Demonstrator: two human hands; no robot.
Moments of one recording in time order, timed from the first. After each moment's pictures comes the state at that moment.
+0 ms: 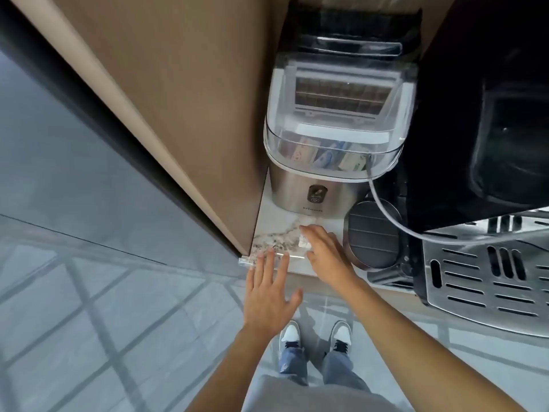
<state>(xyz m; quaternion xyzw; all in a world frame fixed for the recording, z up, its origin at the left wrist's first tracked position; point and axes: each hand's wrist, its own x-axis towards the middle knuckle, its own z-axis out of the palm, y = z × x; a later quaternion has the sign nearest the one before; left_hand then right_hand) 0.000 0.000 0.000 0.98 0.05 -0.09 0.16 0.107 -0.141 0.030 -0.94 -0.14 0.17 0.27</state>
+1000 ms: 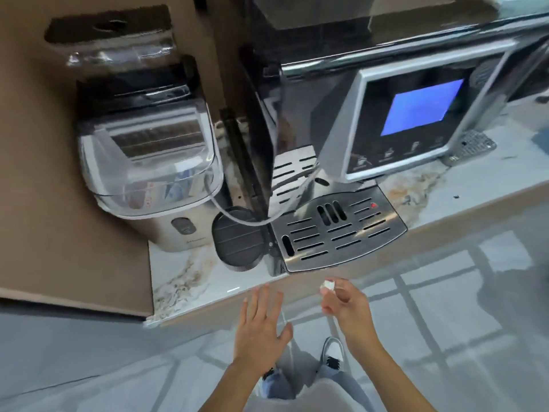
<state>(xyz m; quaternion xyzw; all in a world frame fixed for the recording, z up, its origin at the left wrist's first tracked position) -0.020 -0.115 -0.010 0.95 -0.24 -0.18 0.08 -0.056 -0.315 0.049 -0.67 0.33 -0.02 0.67</state>
